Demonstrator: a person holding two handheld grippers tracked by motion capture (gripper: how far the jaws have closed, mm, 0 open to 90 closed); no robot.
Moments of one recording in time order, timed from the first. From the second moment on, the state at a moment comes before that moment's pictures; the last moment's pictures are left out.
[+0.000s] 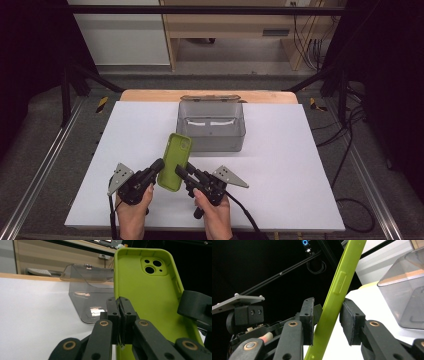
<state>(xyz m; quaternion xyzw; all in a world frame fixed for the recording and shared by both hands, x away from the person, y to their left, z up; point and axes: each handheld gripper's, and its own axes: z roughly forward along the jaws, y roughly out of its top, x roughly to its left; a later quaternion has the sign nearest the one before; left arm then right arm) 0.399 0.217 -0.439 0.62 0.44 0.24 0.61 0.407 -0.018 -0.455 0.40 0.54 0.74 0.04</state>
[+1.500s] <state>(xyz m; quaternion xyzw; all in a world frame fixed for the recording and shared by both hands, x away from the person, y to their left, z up) 0.407 0.248 -0.453 0.64 0.43 0.28 0.56 0.410 -0.117 -0.439 0.47 0.56 0.67 0.11</state>
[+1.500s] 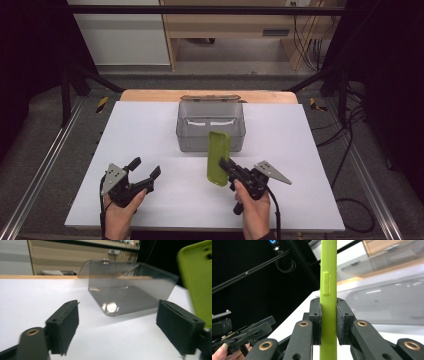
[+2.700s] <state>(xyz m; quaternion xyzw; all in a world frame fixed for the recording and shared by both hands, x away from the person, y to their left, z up) 0.397 0.270 -0.459 0.66 0.41 0.28 0.56 0.472 -0.221 -0.363 0.55 0.56 0.59 0.20</state>
